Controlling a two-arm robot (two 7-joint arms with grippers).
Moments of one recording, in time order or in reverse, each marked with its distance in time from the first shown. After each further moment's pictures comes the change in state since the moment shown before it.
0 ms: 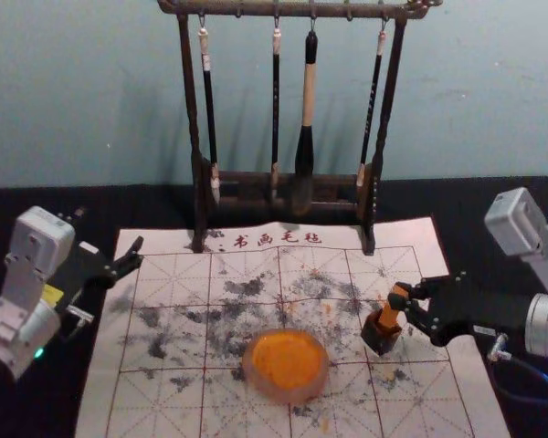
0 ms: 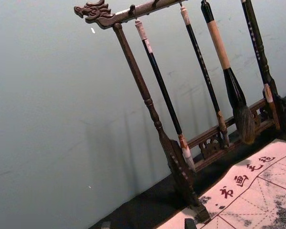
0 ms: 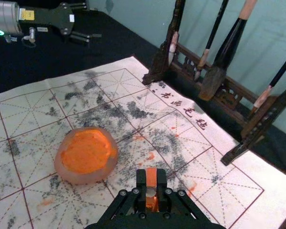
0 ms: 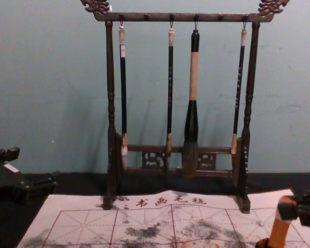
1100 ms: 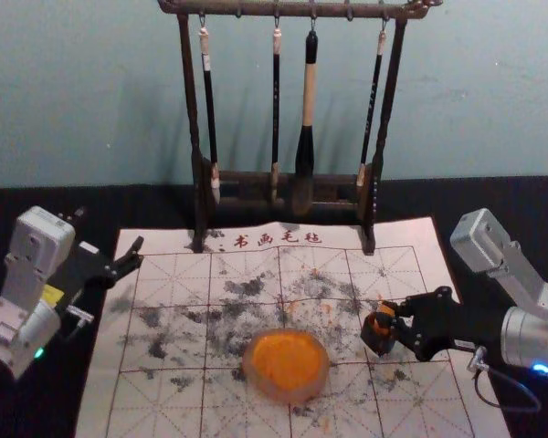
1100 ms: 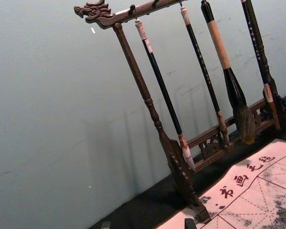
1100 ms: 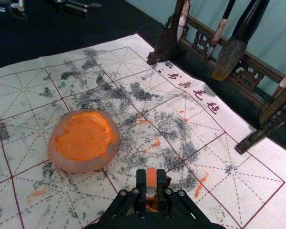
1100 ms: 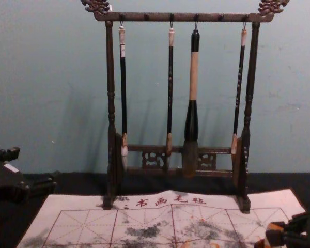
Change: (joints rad) left arm 0.000 0.000 0.000 0.000 0.000 0.000 0.000; right arm 0.048 -0.056 -0.061 0.090 -0.072 0.012 0.012
